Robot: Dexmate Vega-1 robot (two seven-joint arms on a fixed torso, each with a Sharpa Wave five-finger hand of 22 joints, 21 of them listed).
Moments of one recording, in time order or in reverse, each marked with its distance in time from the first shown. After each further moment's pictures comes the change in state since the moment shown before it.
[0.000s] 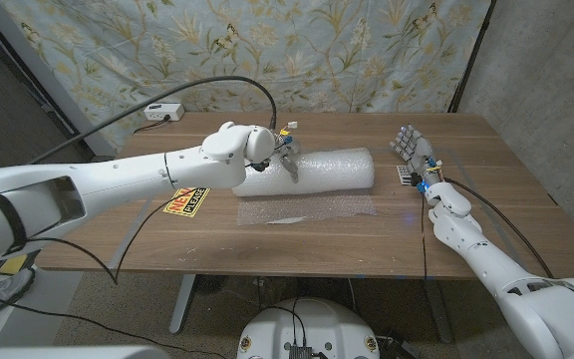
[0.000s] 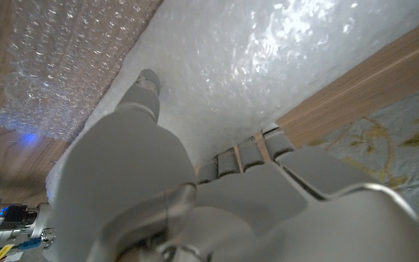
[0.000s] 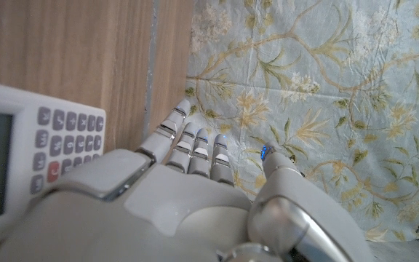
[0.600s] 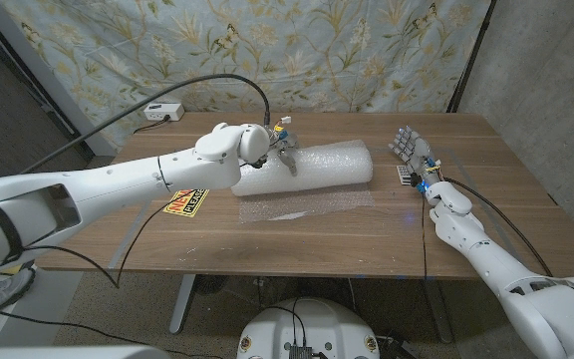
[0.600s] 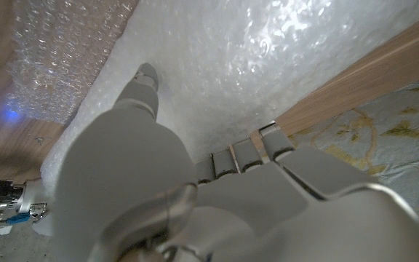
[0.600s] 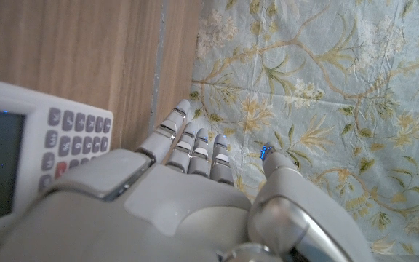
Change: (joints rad) left arm 0.061 0.017 -0.090 -0.003 -0.024 -0.015 0.071; left_hand 0.017 -0.005 0.001 -0.003 0.010 0.144 -0.042 0.032 0.005 0.134 -0.060 0.027 0.019 0.140 -0.062 0.044 0.007 0.074 -0.029 0.048 0.000; right arm 0.004 -0.016 -0.014 -0.009 -0.014 -0.031 -0.003; right_hand 0.000 0.000 0.000 0.000 0.000 0.000 0.000 0.000 0.000 0.000 0.000 0.000 0.000 0.000 0.000 0.000 0.000 0.000 0.000 0.000 0.005
